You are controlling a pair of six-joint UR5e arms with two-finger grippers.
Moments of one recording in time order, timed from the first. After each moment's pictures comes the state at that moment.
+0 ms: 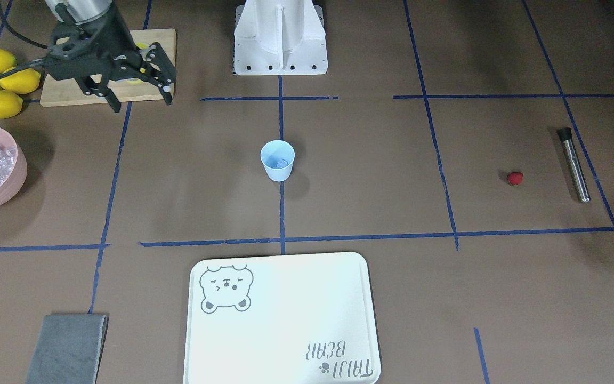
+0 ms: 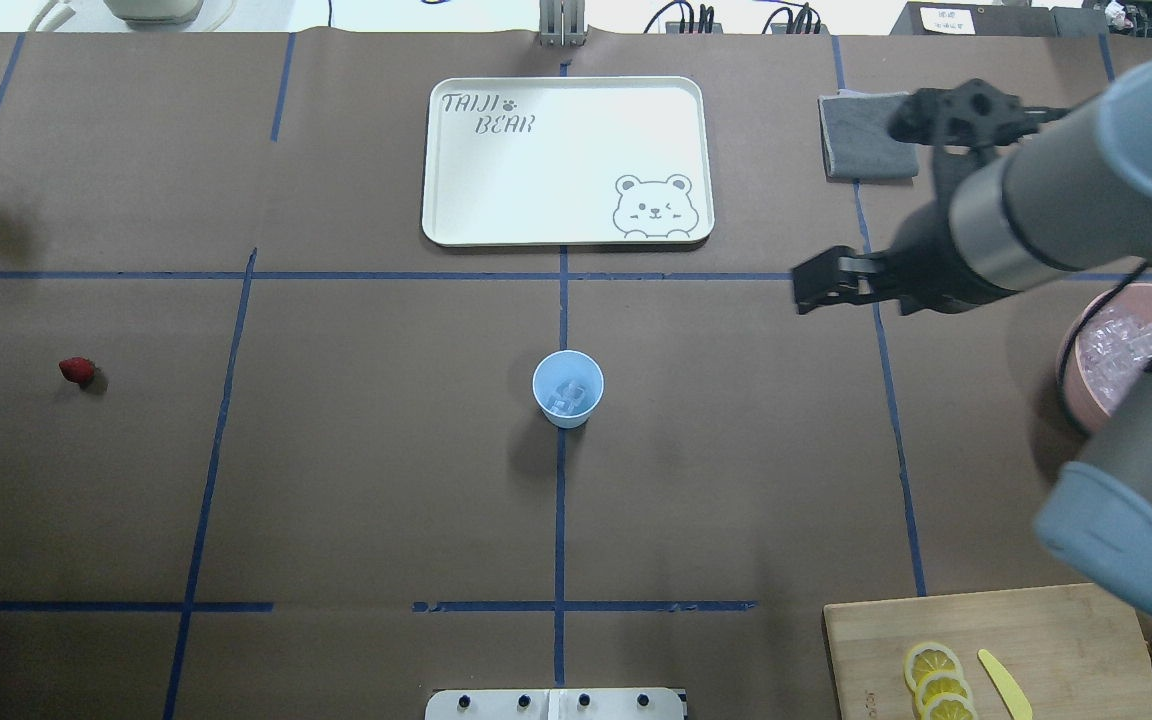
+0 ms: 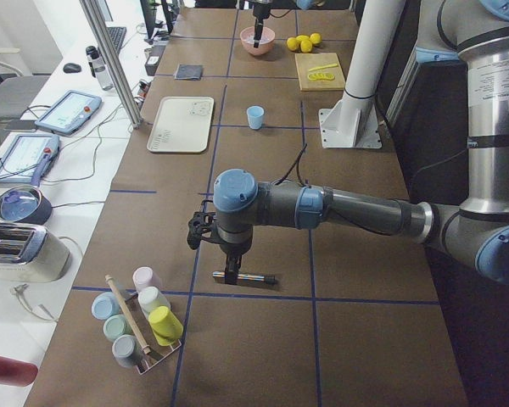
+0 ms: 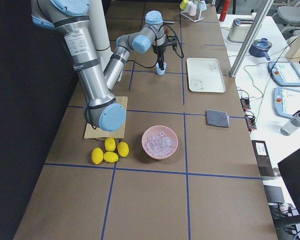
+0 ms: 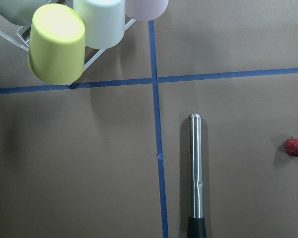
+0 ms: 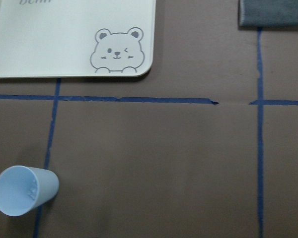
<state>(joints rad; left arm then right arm) -1.60 -1.44 -1.87 -1.48 -2.35 0.04 0.80 -1.28 2.27 -1.73 1.99 1.00</state>
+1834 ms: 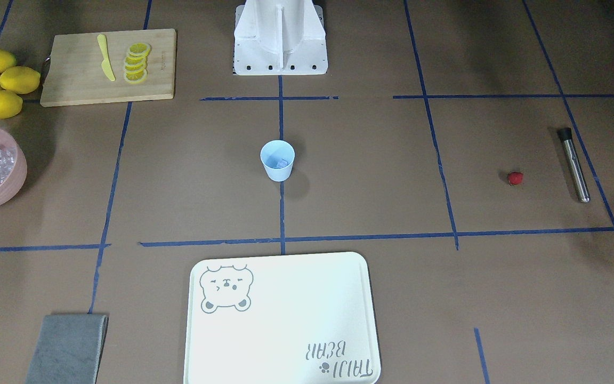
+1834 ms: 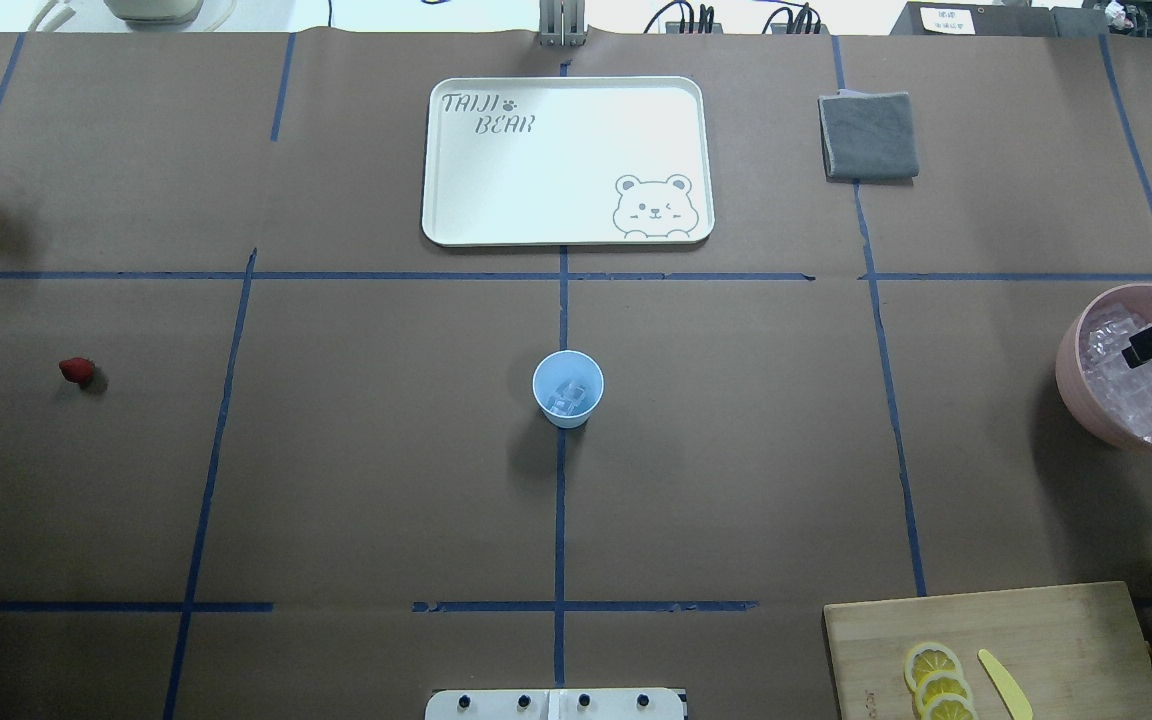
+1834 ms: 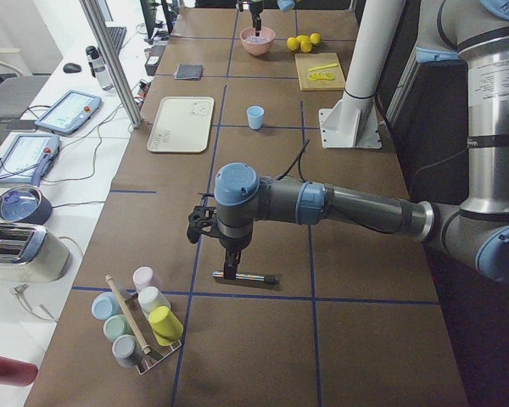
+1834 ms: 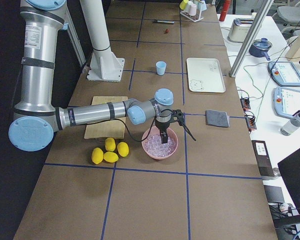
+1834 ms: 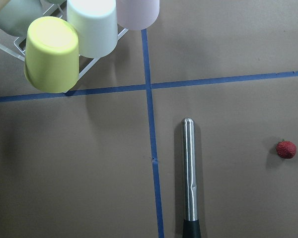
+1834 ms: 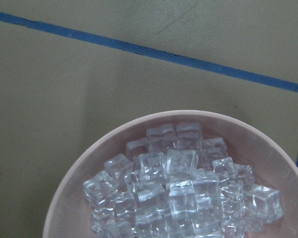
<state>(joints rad) -1.60 -1.44 -1.89 -1.48 -2.35 0.04 1.14 -1.70 1.82 -1.32 2.20 0.34</state>
